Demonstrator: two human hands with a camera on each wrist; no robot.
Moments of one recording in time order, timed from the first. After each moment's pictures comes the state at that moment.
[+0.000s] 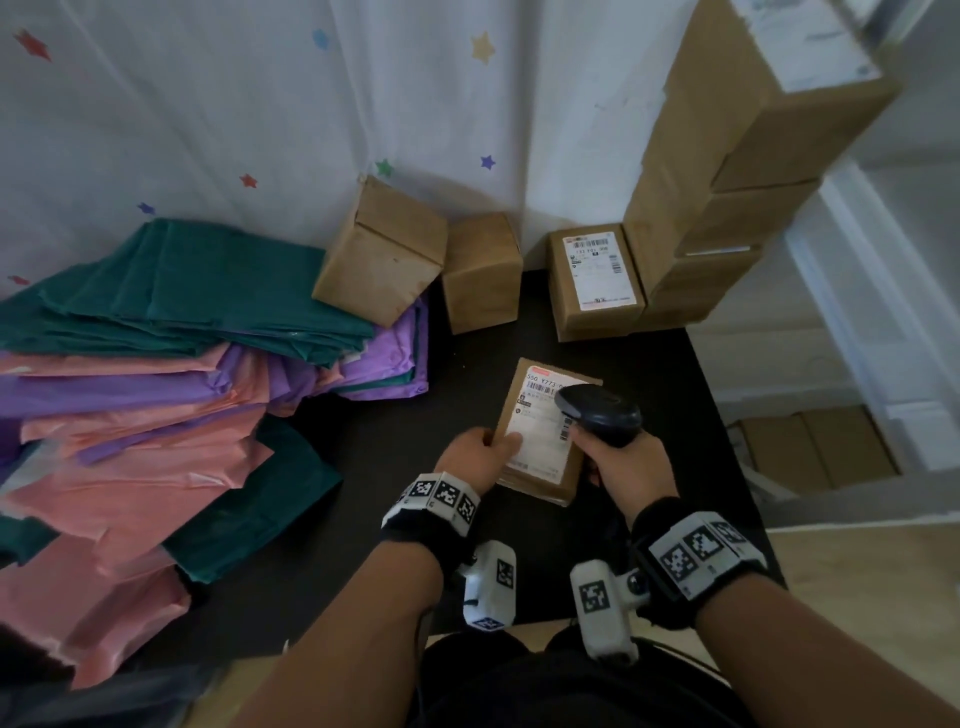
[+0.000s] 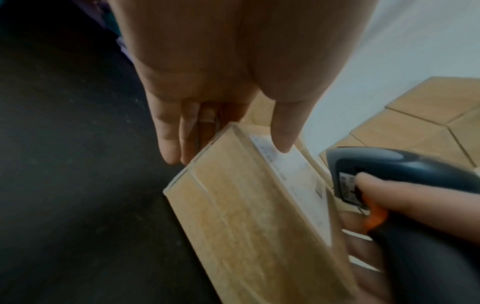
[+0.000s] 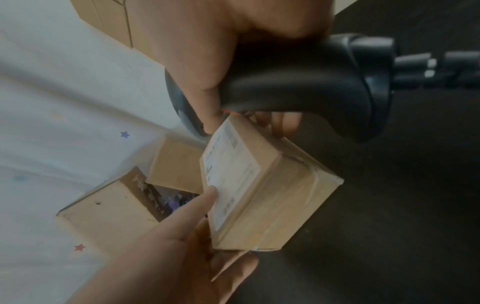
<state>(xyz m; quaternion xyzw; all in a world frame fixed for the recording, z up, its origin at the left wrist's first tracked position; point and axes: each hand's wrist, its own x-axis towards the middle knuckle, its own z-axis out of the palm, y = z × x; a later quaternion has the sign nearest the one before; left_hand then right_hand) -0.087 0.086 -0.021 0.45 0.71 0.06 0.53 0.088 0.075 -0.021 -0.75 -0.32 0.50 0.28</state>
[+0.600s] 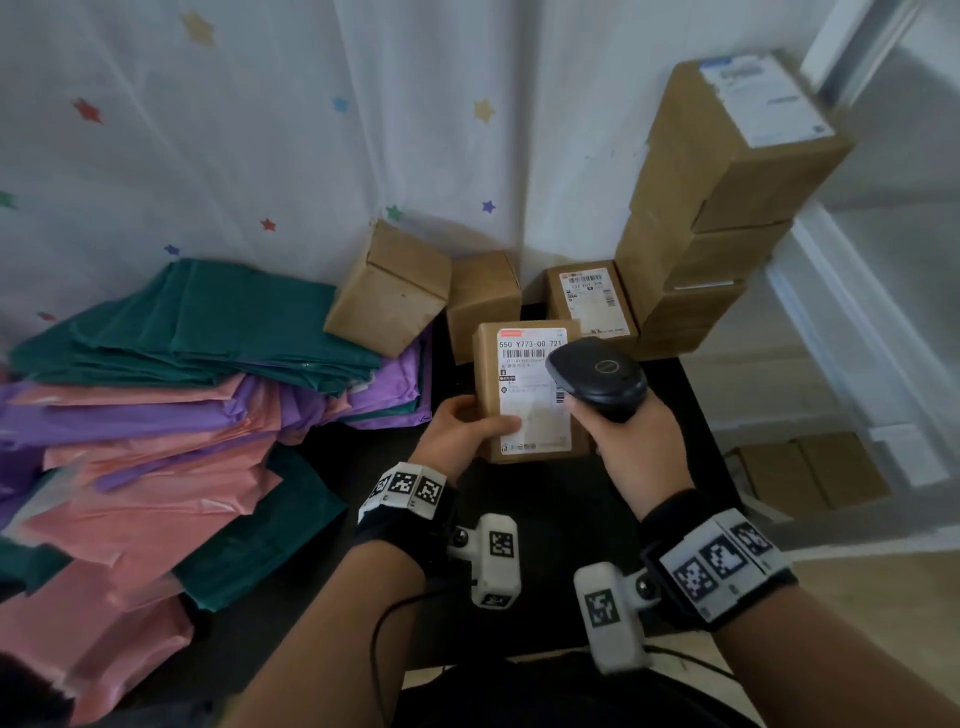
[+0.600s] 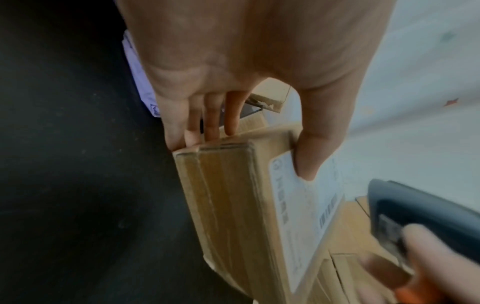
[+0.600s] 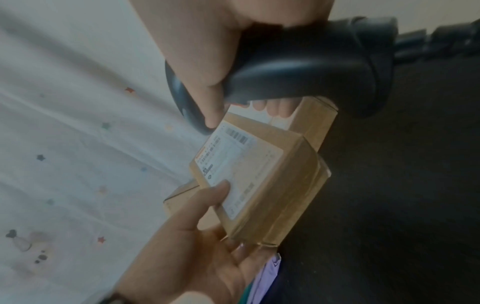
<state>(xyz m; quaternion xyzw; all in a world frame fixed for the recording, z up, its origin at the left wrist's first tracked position) -0.108 0.111 0.004 0.27 0.62 0.34 0.65 0.084 0.087 0.044 -0.68 -0.49 0.39 0.39</state>
